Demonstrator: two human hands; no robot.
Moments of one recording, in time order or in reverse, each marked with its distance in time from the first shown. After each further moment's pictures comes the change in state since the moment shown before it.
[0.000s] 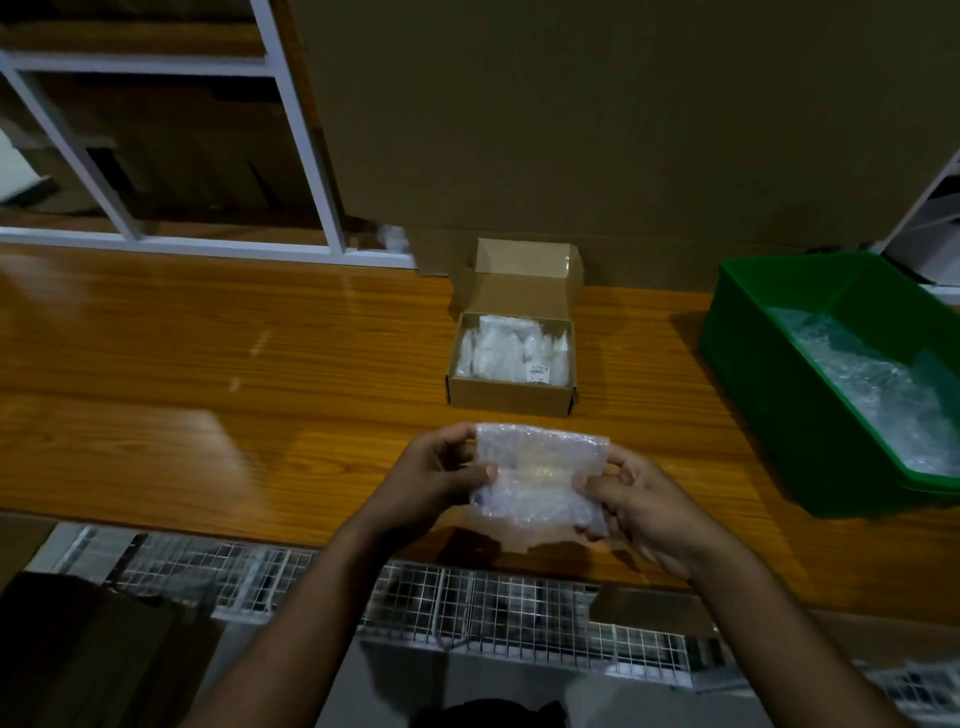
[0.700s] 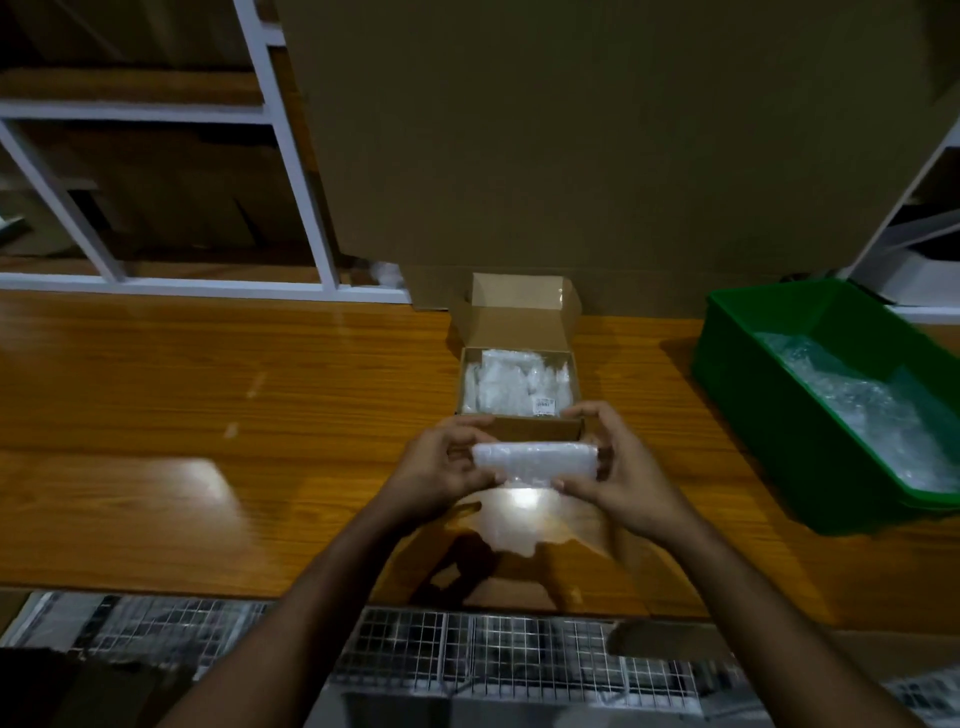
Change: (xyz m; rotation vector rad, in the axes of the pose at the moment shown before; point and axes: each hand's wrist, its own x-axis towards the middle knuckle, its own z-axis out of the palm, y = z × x) left_hand 0.037 0.023 -0.032 0.349 0.045 0.067; right_hand 0.038 -0.023 0.020 -0.622 0.202 -0.380
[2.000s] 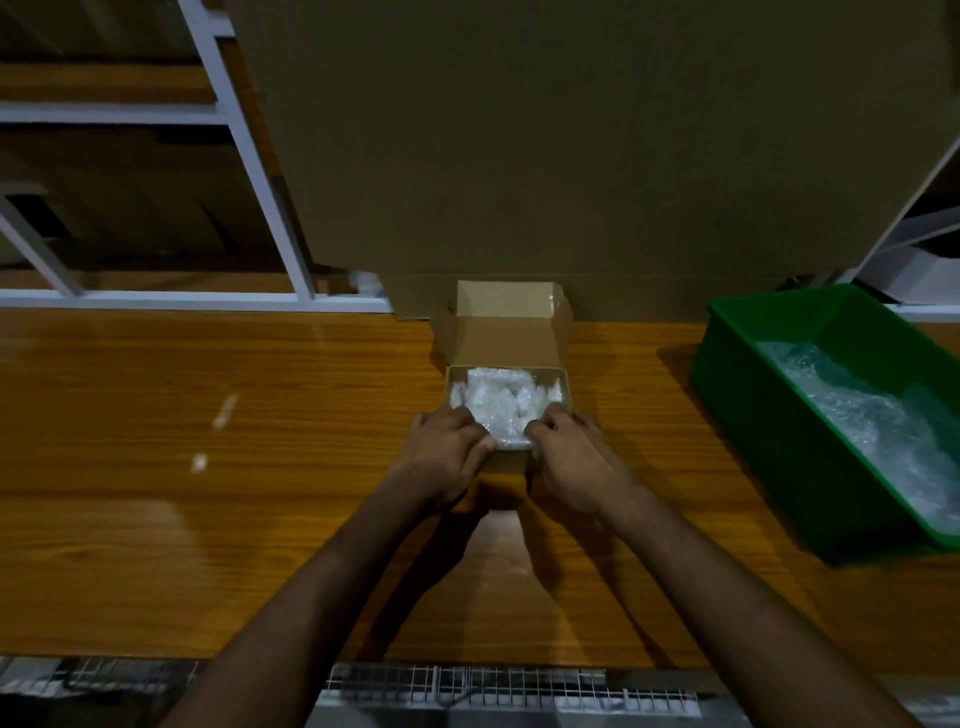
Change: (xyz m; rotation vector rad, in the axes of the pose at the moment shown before) left_hand 0.092 -0.020 -0.003 1.115 -0.028 0.215; right_hand 0.092 0.018 0.015 -1.039 -0.173 -0.093
